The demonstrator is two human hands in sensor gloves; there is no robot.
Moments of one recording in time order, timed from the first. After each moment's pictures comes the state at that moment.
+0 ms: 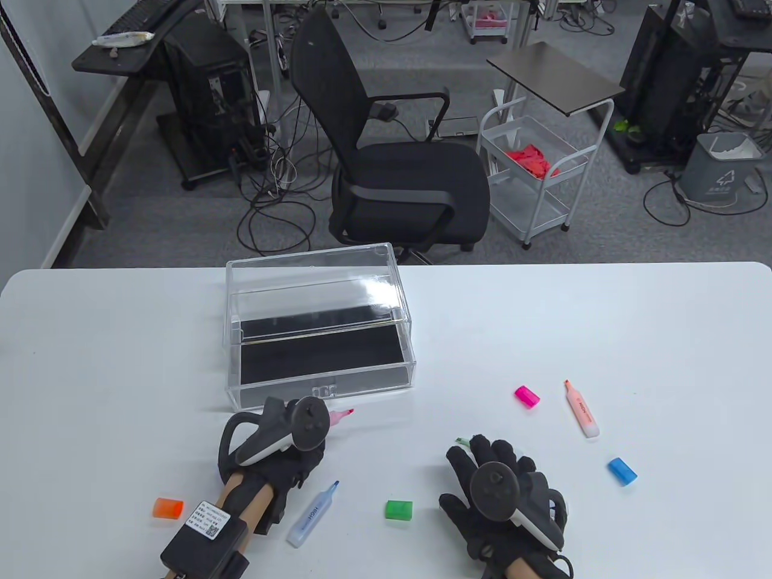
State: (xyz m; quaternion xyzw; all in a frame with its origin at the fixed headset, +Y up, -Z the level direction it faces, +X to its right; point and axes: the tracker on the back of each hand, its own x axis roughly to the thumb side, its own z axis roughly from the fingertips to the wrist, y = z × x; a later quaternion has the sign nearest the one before) left_hand -0.170 -0.700 -0.329 -0.11 -0.13 0.02 0.98; right_hand 0.144 -0.750 -0.259 0.05 0.06 0.98 0.16
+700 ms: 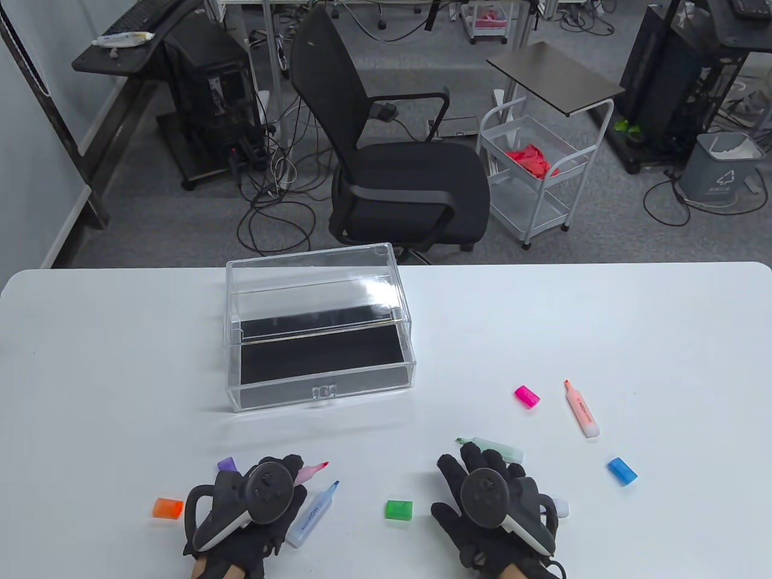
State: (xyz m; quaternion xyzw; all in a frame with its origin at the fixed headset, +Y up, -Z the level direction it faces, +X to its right) left_hand -0.213 -0.720 -0.255 -0.07 -0.08 0.08 0.99; right_hand 0.131 -0.751 -0.254 0.07 0.07 0.98 0.17
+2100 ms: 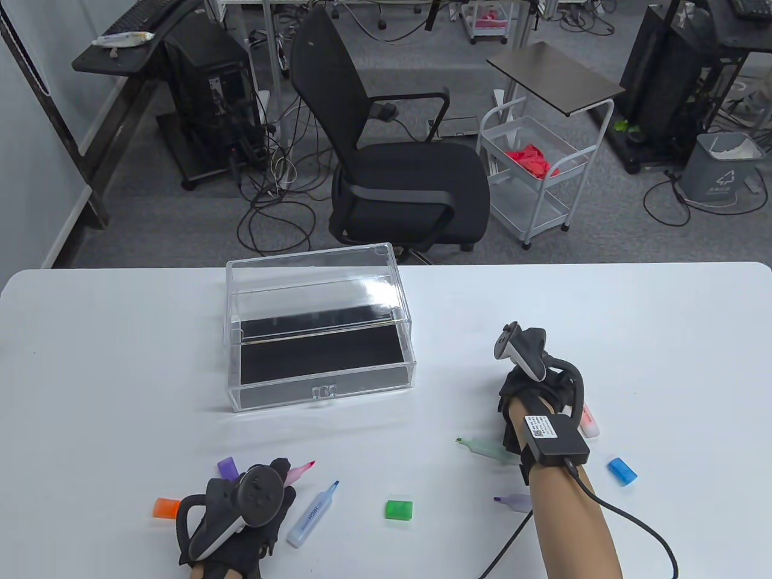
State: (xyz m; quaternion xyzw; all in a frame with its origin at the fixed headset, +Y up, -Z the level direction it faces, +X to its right) left_hand -0.218 -0.733 -0.253 -0.07 -0.04 0.07 0.99; right_hand 0.206 -0.749 -0.461 -0.26 0.22 0.94 -0.04
